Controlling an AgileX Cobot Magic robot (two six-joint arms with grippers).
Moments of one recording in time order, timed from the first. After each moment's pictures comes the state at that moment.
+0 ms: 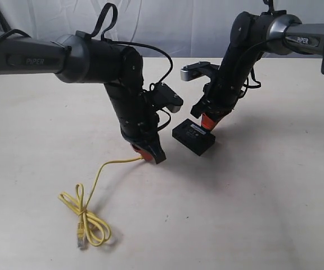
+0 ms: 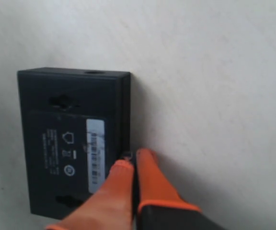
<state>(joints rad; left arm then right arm) -0.61 2.17 -1.53 -0.21 0.88 0.54 0.28 2.38 -1.85 0.34 1.22 -0.65</state>
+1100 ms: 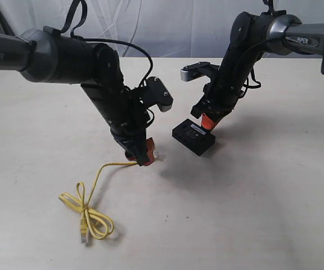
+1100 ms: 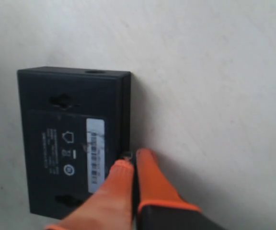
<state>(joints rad) -0.57 2.04 -1.35 -0.31 0.73 0.82 0.28 2.38 -1.85 0.34 1.22 -0.65</state>
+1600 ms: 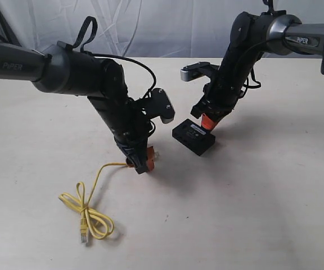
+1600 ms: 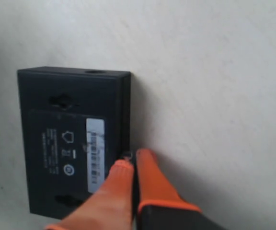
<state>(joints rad) -0.57 2.10 -1.35 -0.32 0.66 0.92 0.28 2.38 -1.85 0.34 1.22 -0.65</state>
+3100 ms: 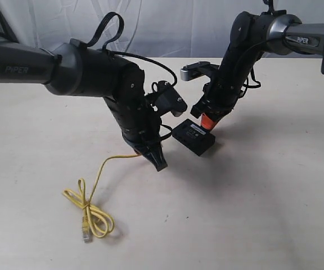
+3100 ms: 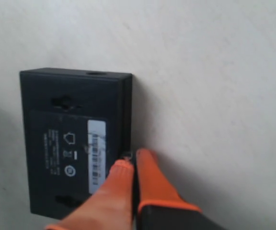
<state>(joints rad) -0.68 2.06 -1.37 -0.06 0.67 0.43 0.28 2.38 -1.85 0.35 1.22 -0.65</state>
